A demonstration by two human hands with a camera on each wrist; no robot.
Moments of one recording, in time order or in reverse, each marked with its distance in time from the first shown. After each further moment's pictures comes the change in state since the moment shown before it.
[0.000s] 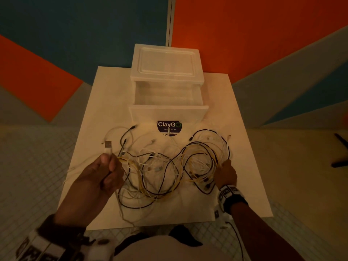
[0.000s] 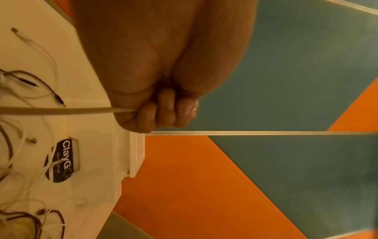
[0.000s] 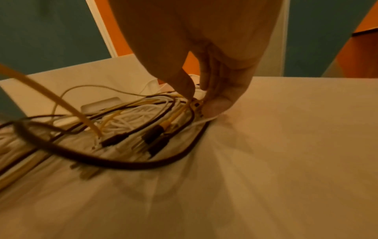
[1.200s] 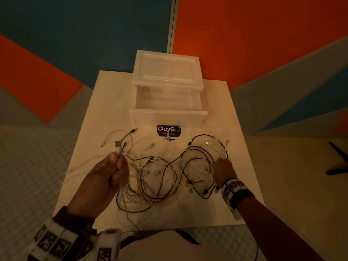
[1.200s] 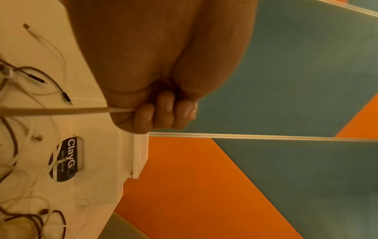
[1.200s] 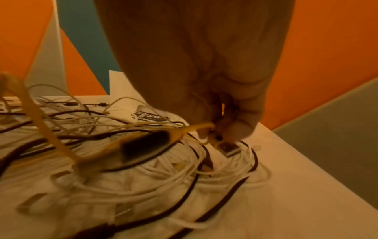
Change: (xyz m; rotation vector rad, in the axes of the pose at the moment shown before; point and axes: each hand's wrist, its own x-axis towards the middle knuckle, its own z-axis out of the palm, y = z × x) left_hand 0.016 -0.012 -0.005 -0.029 0.030 -0.016; right_hand 0.001 -0.038 -0.037 -0.705 -0.148 -0.348
